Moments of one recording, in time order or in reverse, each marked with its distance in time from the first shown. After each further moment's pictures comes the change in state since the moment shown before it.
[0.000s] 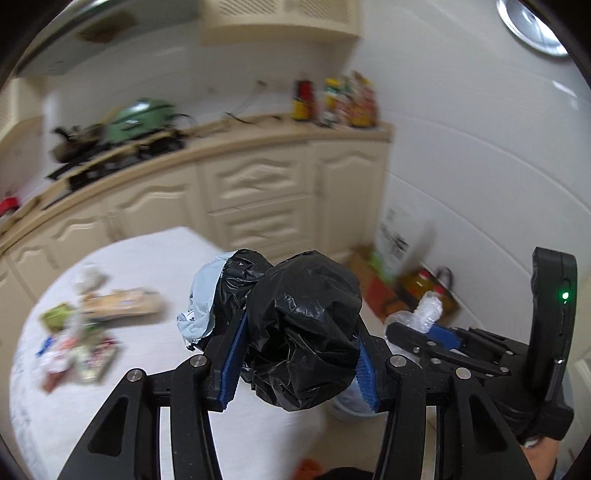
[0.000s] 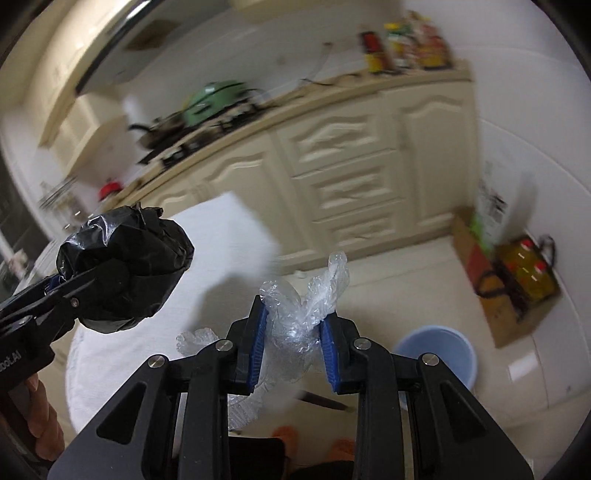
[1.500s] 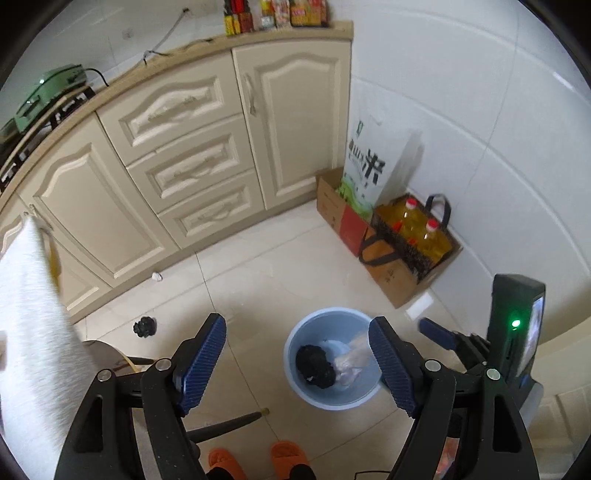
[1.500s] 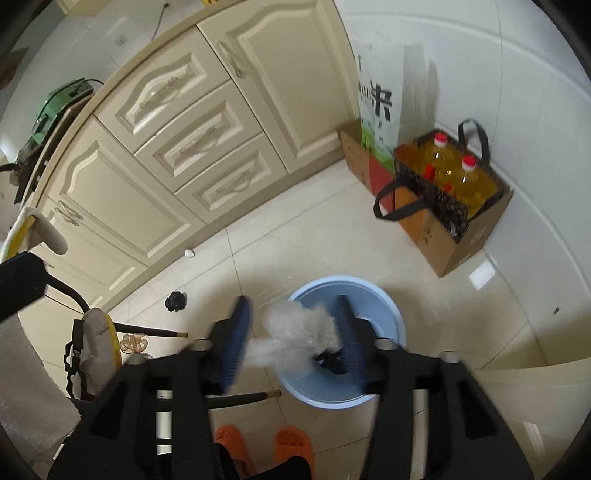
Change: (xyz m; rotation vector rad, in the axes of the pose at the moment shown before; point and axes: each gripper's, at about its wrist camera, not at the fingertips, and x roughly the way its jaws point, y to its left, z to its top) left arm 0.217 -0.100 0.070 0.113 0.262 -0.039; right arm 0.112 -0.203 -0.035 0.259 0.153 -0.271
